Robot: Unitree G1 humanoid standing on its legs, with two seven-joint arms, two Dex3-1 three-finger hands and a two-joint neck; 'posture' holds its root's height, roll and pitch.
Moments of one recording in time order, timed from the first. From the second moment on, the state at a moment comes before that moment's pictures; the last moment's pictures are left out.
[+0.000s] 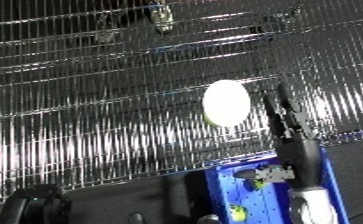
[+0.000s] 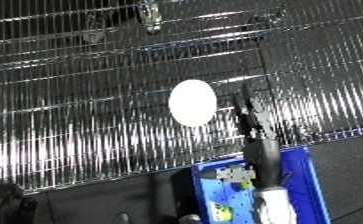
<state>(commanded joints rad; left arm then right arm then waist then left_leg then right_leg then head) -0.27 0.44 -0.17 0.21 -0.72 -0.20 -0.07 -0.36 -0.42 0.14 0.17 0.45 -0.45 -0.19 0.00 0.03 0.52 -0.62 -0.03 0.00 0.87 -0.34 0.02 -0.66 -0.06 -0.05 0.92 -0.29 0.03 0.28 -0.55</state>
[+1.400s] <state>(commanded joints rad) -0.37 0.48 -0.23 0.22 -0.76 -0.13 -0.05 -0.69 -0.42 0.20 0.41 0.62 -0.41 -0.15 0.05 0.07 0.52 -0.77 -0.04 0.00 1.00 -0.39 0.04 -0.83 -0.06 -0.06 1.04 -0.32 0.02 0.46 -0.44</state>
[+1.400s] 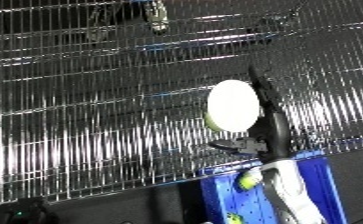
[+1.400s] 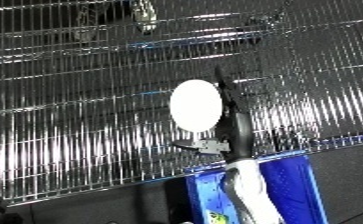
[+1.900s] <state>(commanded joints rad) -0.37 0.48 -0.23 0.20 -0.77 -0.14 -0.04 -0.70 -0.43 0.20 0.42 0.60 -0.40 -0.17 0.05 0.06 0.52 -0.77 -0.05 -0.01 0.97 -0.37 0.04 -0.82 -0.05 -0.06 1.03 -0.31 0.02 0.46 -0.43</state>
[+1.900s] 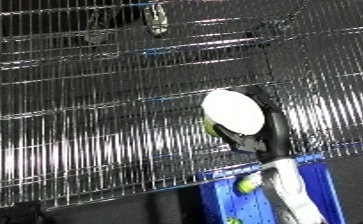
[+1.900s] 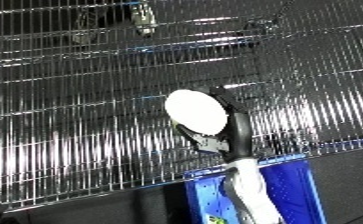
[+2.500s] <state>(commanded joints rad) -0.26 0.49 -0.14 0.14 -0.71 -0.15 -0.09 -0.41 -0.43 0.10 0.06 0.45 -0.39 -0.30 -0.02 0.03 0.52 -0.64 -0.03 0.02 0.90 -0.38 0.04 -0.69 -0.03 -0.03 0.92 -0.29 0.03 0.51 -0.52</state>
